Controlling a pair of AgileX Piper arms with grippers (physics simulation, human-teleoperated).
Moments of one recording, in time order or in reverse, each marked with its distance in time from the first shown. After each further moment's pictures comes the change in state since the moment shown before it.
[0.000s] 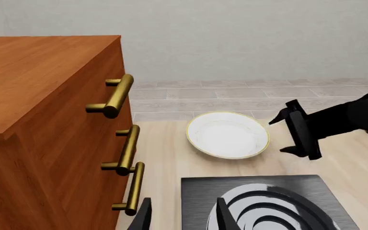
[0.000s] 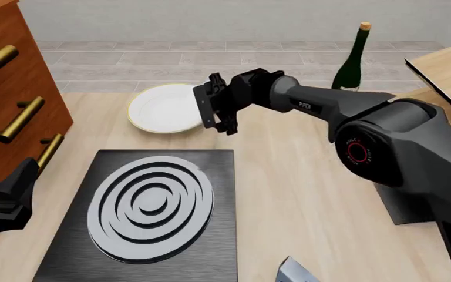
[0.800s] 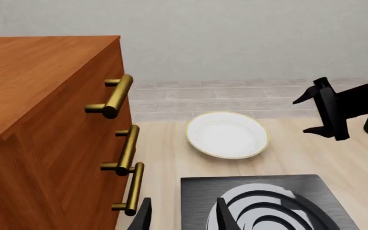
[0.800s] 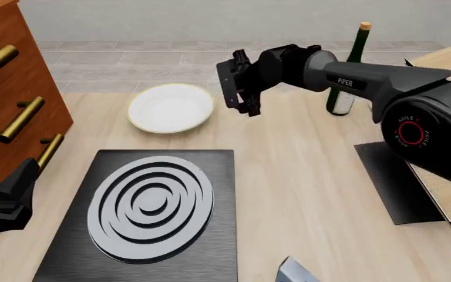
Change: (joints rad) left arm -0.003 -0.001 0.000 0.000 0.001; right arm -0.079 -0.177 0.142 -0.018 -0.032
